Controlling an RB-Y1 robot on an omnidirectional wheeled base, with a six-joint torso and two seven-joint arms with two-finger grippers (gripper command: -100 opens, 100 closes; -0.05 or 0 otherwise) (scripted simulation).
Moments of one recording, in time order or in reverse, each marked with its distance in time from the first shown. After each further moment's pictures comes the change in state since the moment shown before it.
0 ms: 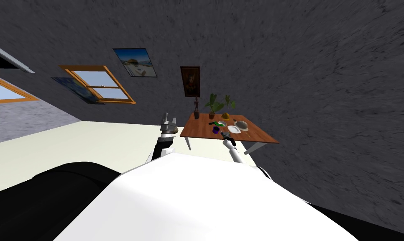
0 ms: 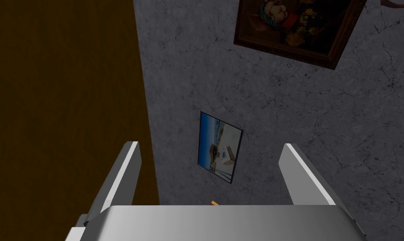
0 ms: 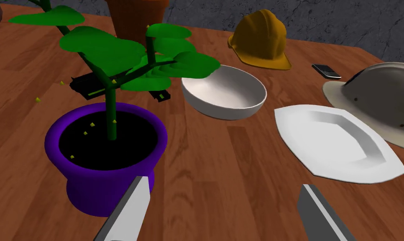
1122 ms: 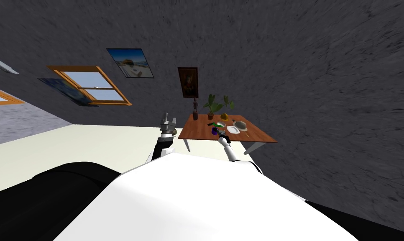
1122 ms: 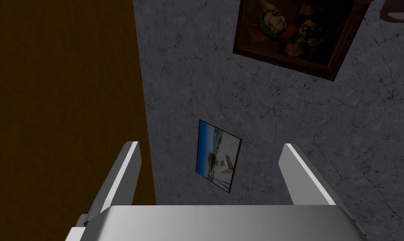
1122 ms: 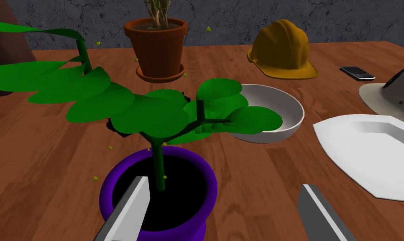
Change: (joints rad) left arm 0.000 0.000 0.000 0.000 0.000 0.000 0.000; right arm -0.072 0.092 0.012 0.042 -0.032 -0.031 -0.036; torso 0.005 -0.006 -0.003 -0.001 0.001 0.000
